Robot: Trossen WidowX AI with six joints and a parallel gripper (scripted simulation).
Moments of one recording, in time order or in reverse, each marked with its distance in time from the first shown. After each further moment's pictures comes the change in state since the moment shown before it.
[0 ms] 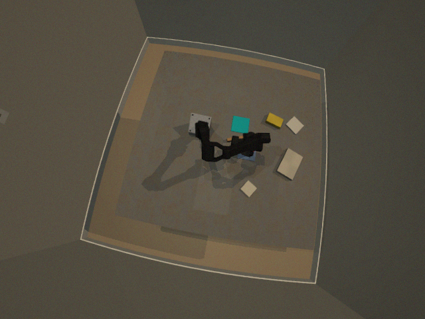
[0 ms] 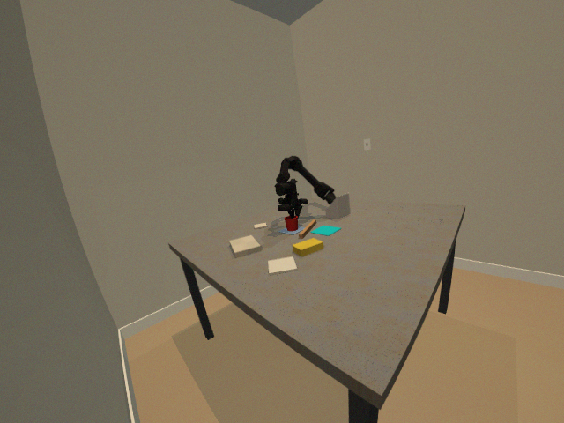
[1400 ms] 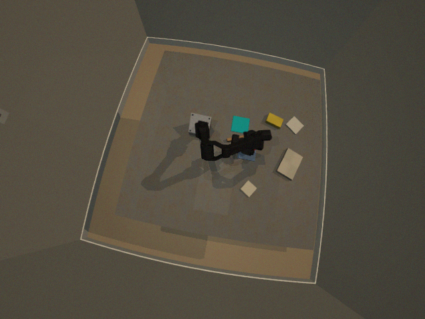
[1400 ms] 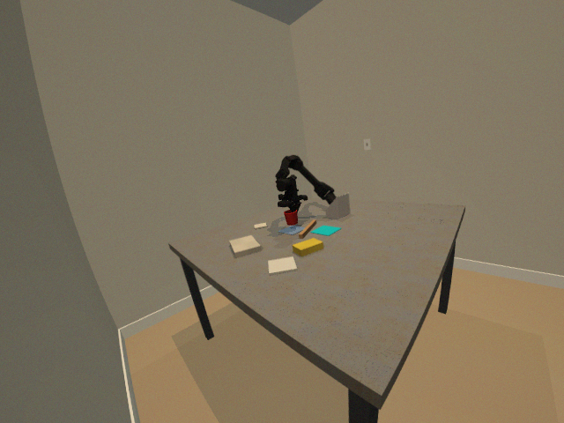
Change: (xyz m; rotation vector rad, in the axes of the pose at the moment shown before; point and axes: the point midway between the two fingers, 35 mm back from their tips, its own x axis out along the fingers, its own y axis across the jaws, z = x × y) arm -0.022 -0.002 -0.001 -0.009 -0.006 -0.004
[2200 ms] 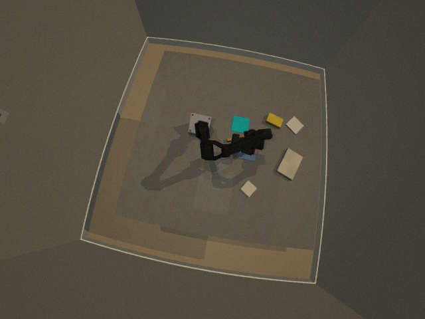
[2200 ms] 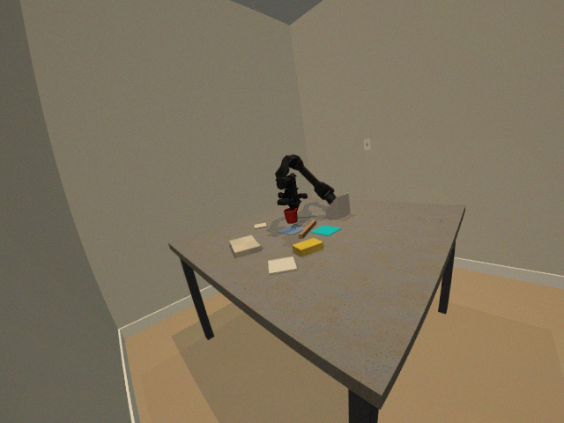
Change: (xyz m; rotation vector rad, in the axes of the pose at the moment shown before) arm -0.010 0.000 0.000 0.002 0.000 0.001
